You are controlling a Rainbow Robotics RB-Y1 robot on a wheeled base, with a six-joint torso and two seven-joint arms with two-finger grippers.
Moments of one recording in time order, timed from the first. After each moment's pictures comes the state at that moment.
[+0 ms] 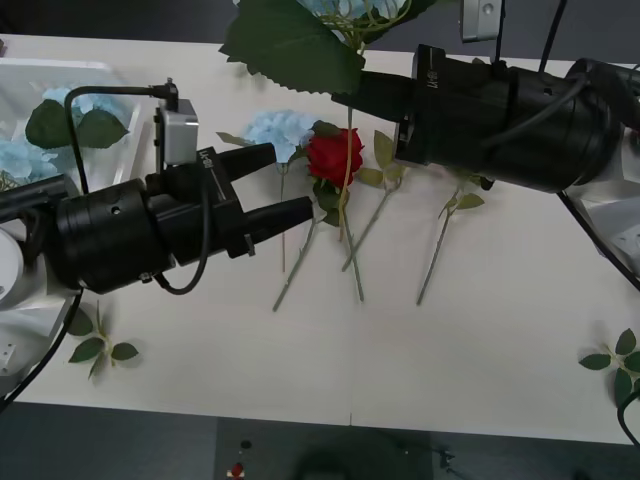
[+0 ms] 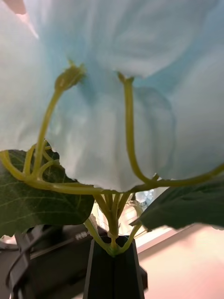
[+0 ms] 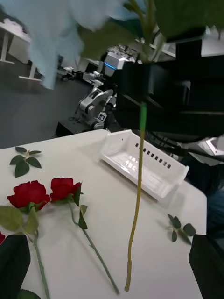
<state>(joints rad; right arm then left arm) -0.46 -0.58 0.18 -1.90 -2.01 0.84 2.42 -0.12 0.48 -0.13 -2.05 1.73 0.83 -2.48</state>
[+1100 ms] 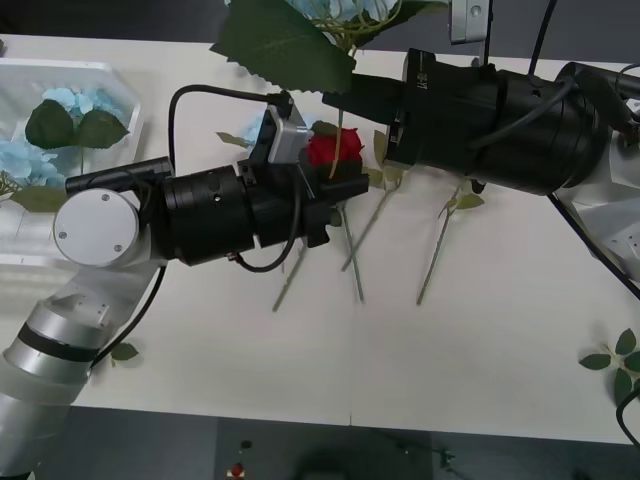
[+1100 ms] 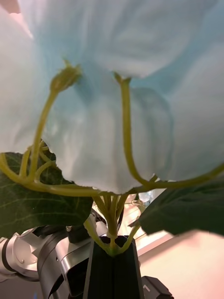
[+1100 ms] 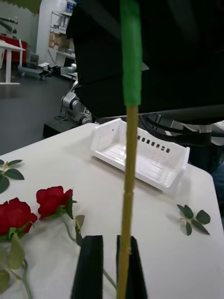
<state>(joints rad) -0.46 -0.58 0.20 -1.90 -2.01 0.83 2.40 -0.31 0.36 -0.26 -1.83 1.64 0.83 -2.64</state>
